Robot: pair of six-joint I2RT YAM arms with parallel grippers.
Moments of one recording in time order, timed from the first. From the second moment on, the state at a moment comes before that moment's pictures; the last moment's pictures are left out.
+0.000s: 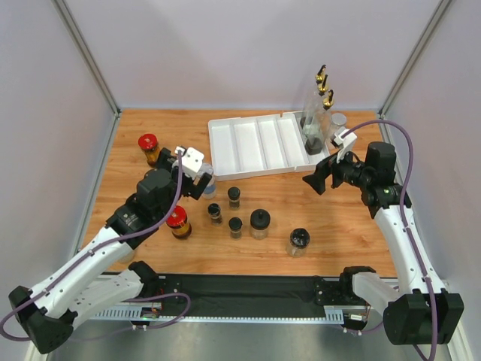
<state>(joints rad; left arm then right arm) -0.71 0.82 0.82 -0.22 -0.37 0.29 0.02 1.01 0.91 -0.37 -0.72 -0.26</state>
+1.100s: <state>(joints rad) 0.02 1.77 1.49 -0.58 -0.19 -0.50 0.02 1.00 0.92 -0.41 -0.72 -0.29</state>
